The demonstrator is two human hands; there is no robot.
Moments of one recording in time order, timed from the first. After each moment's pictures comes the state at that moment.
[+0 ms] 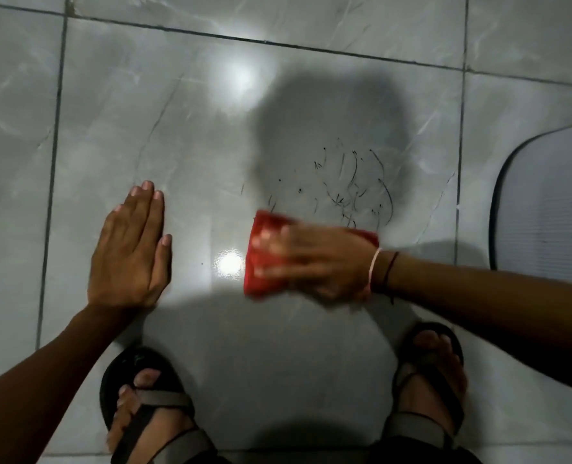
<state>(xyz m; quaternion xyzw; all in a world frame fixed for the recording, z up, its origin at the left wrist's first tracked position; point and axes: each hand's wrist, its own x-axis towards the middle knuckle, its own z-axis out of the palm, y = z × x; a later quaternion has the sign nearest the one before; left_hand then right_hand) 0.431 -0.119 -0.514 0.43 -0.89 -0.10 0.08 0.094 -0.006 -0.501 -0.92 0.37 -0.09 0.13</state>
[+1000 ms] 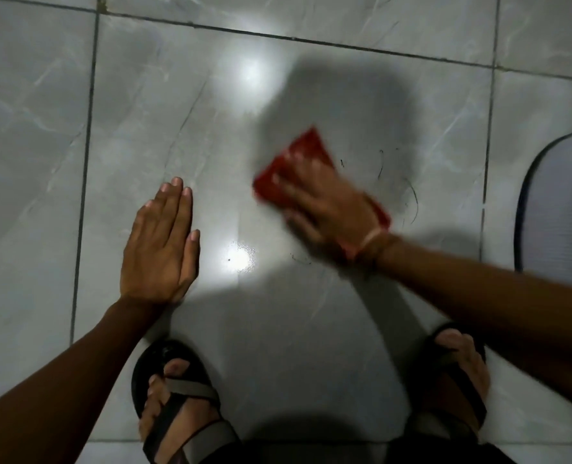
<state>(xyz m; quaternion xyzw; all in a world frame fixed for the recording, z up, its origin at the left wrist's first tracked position) 0.431 -0.118 -0.514 0.43 -0.89 -0.10 0.07 0.122 -0.057 -0.479 -0.77 0.62 -0.12 0.11</state>
